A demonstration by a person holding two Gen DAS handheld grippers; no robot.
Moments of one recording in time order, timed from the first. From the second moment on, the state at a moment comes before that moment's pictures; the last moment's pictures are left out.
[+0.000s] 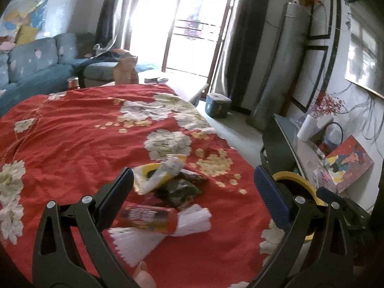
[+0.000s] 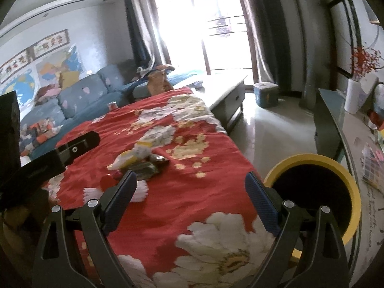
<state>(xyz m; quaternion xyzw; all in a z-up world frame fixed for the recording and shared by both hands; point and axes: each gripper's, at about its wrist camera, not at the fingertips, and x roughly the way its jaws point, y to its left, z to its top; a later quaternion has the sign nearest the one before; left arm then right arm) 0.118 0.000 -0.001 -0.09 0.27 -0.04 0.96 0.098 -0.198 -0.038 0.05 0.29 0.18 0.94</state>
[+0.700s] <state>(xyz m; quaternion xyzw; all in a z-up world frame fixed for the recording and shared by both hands) 0.134 0.085 -0.015 -0.13 0.31 0.02 0.94 0.112 -0.124 -0.050 0.00 0.32 0.26 0.91</state>
